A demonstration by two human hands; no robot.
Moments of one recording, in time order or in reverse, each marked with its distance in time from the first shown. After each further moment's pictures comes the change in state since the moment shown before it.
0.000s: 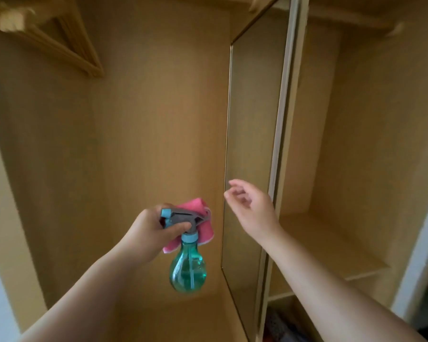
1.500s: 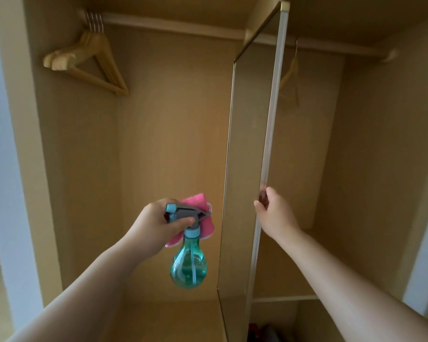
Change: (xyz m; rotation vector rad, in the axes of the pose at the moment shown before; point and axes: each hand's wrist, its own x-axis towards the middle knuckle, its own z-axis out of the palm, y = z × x) left_hand -0.063 0.098 0.058 0.128 0.190 -0.006; right_hand -0.018 0.017 -0.122 -0.372 -0.030 0.096
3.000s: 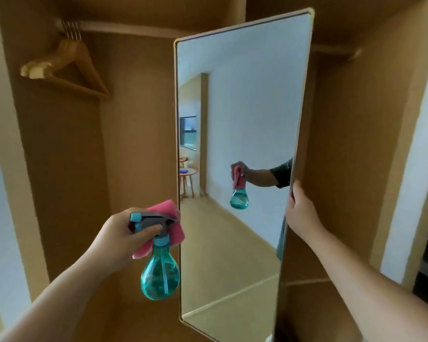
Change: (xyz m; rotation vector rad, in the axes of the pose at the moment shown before) left_hand -0.047 0.015 -0.003 -0.045 0.043 -0.063; right_hand -0.009 0.099 -0.066 0.111 0.089 0.128
